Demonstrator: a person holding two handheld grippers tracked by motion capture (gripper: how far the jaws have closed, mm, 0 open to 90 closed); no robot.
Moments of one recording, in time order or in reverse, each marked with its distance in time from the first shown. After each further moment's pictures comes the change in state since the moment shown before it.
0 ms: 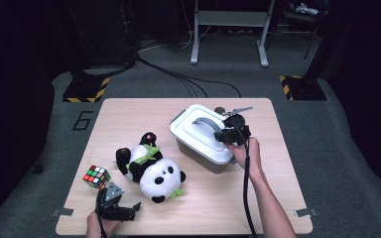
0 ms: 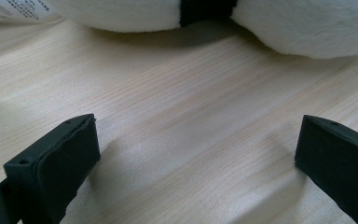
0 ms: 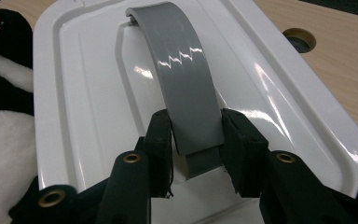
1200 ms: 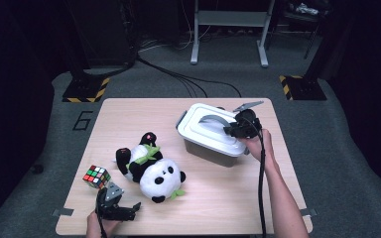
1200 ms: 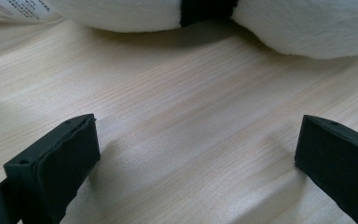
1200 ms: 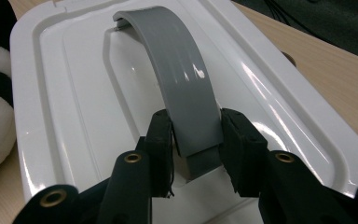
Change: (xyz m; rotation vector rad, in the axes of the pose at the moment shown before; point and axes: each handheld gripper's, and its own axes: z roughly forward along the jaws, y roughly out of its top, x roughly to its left) left arm 0.000 0.000 0.000 -0.005 0.004 -0.001; right arm -0.048 0.003 0.002 -0.029 0.046 -0.140
